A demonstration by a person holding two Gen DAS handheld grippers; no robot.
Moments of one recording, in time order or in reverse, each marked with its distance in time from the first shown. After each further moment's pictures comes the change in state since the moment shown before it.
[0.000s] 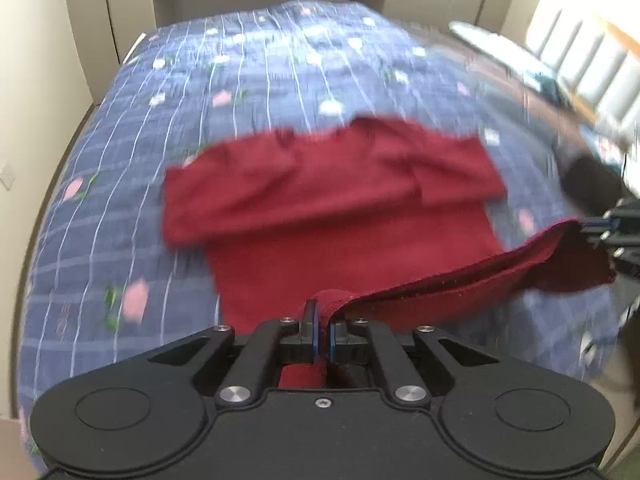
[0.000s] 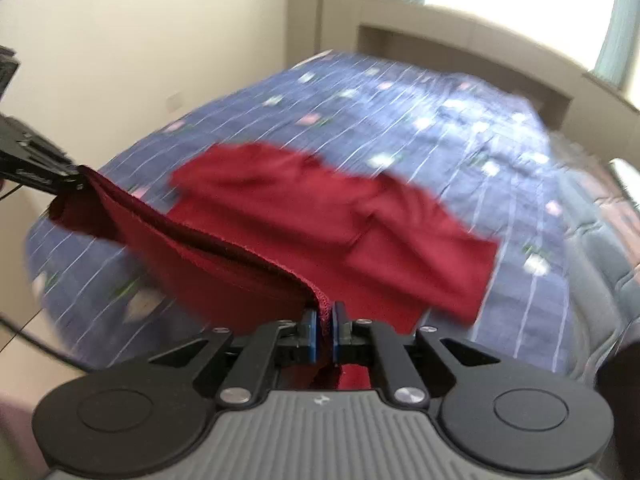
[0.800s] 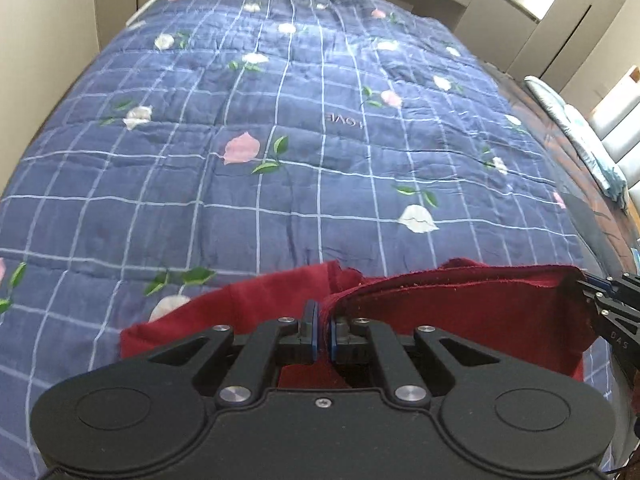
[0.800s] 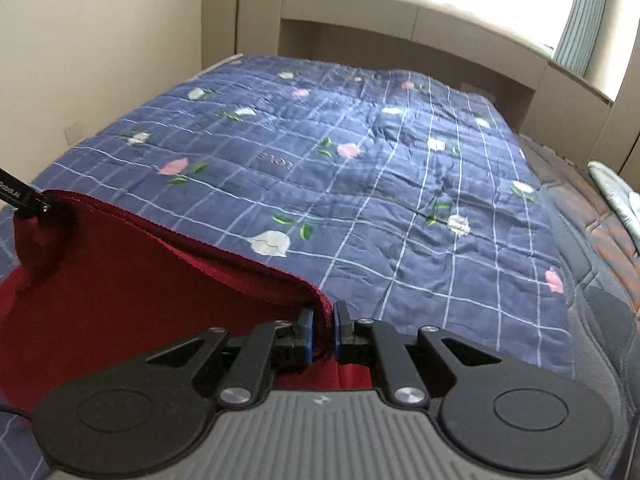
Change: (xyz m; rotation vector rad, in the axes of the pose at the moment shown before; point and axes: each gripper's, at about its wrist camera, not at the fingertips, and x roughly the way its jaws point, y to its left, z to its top) left arm 0.220 0.109 0.211 -0.222 0.064 -0.044; right arm 0.236 -0.095 0.127 0.112 0.049 -0.128
